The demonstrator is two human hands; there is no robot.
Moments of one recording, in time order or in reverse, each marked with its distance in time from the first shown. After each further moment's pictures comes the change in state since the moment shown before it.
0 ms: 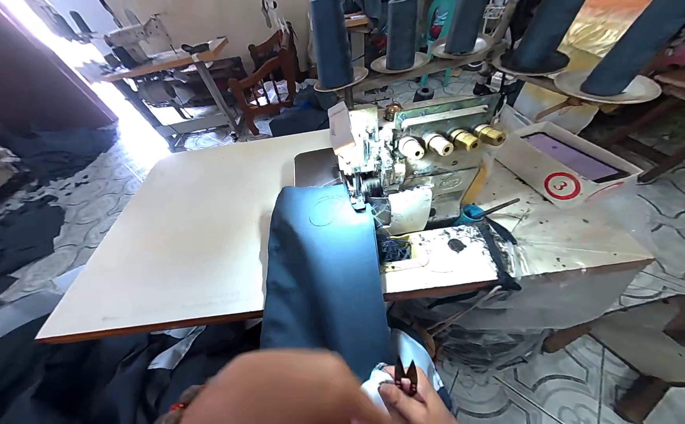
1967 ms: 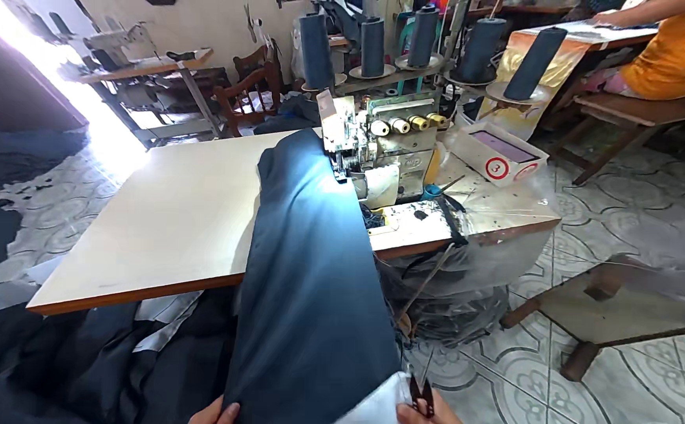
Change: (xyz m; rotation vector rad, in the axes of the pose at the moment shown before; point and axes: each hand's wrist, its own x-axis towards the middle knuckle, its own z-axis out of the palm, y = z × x) left_hand -0.193 -0.038 0.192 -0.053 0.759 -0.781; right_hand -0.119 0.003 0.002 -0.100 0.028 0.154
